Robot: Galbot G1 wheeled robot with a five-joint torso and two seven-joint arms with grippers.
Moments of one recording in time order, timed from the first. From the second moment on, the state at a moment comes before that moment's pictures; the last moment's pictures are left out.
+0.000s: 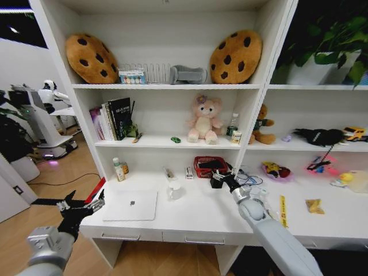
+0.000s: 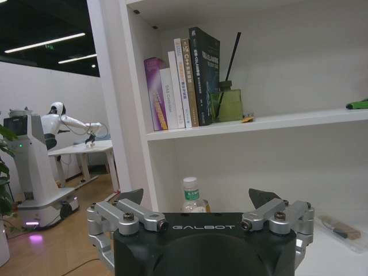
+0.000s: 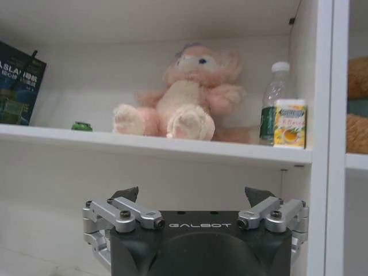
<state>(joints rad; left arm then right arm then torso) 1.85 -1.07 -0.93 -2.49 -0.55 0.33 -0.31 -1.10 0.91 0.32 1.71 0.52 0.21 0.03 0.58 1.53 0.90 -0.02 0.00</state>
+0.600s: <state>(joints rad) 1.85 -1.07 -0.93 -2.49 -0.55 0.33 -0.31 -1.78 1.09 0.83 2.08 0.51 0.17 0.12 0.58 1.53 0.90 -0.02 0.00</state>
